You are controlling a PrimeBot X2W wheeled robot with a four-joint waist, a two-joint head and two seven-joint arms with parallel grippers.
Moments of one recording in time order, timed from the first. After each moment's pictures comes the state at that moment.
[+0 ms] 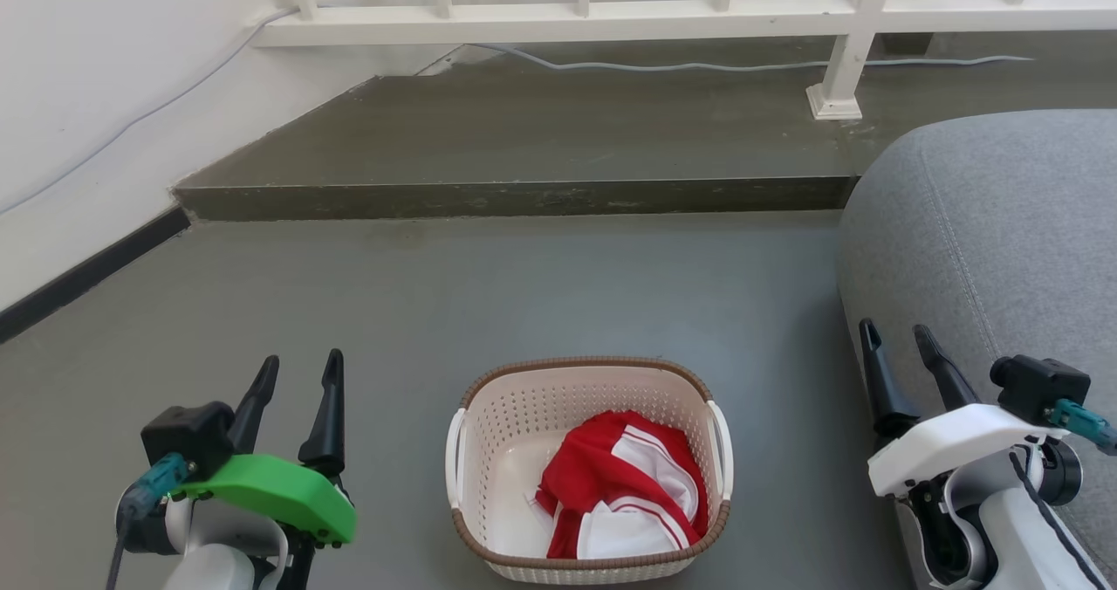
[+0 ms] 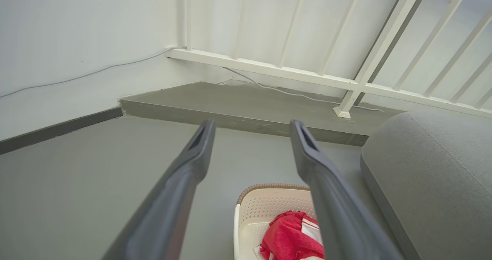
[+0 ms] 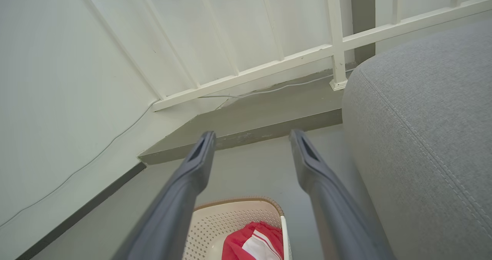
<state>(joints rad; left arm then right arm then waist) -0.10 0.17 -0.30 0.21 -0.58 0.01 -0.16 -0.05 -0.15 0.17 0.29 0.53 0.01 -0.16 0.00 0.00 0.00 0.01</state>
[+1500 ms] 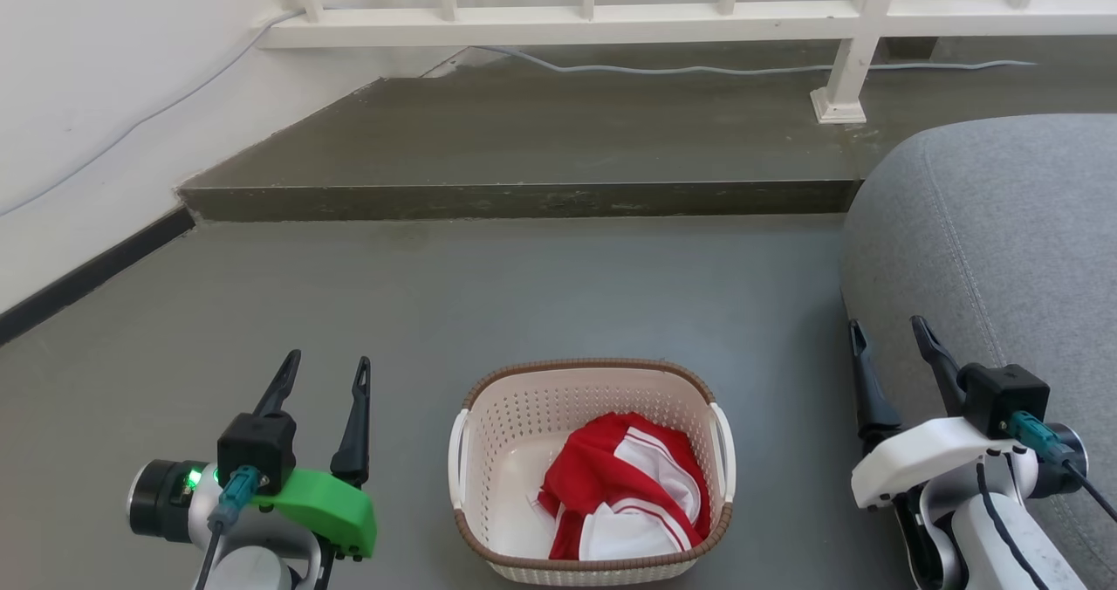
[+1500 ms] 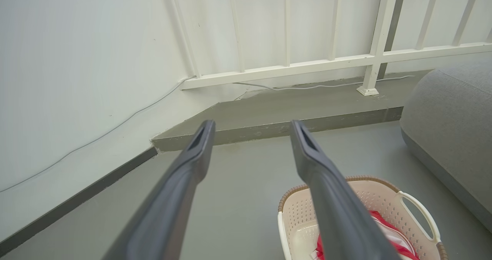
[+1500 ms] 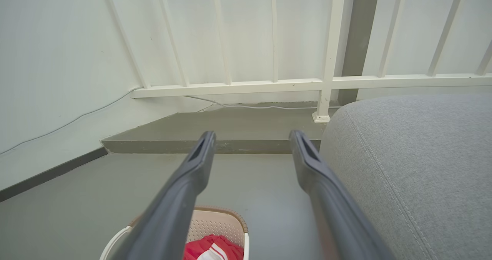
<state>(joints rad) -0.13 0.17 -0.37 0.28 -0.28 0.07 -0.25 -0.05 -0.12 0.17 0.30 0.23 -0.04 -0.25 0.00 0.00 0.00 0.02</state>
